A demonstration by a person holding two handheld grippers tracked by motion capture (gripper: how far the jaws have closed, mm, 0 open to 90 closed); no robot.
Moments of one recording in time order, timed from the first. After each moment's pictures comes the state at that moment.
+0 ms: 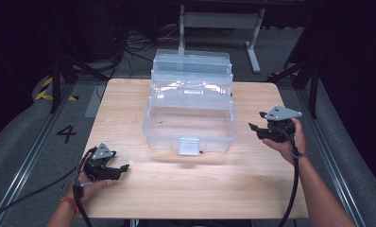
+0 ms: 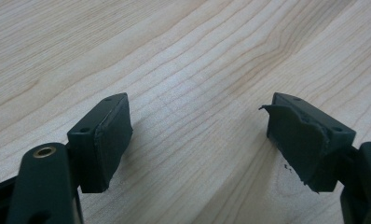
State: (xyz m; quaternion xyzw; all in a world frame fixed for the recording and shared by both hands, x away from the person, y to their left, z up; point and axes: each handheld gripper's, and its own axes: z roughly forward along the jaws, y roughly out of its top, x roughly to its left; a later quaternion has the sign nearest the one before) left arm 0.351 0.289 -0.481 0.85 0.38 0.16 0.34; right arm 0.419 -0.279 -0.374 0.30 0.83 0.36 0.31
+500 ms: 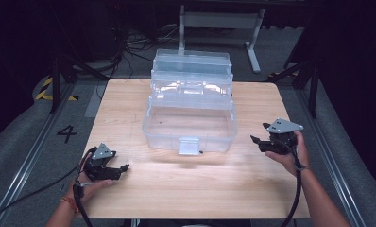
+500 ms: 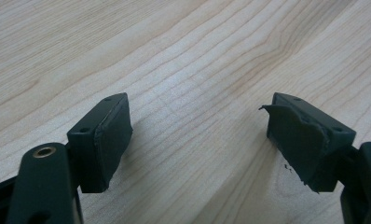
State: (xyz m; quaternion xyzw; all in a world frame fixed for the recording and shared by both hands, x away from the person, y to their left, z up) left arm 0.351 0.289 -0.481 0.85 0.38 0.16 0.34; right arm 0.399 -0.291 -0.403 0.31 0.83 0.35 0.30
